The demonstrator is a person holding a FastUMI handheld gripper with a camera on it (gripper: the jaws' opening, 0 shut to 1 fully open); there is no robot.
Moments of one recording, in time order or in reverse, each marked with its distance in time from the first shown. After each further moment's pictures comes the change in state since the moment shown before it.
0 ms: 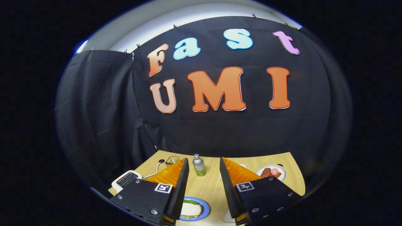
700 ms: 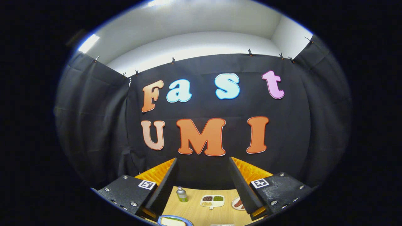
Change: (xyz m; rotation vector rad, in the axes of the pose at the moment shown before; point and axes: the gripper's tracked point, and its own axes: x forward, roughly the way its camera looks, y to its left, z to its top) arm -0.067 -0.028 0.132 -0.092 -0.358 -0.150
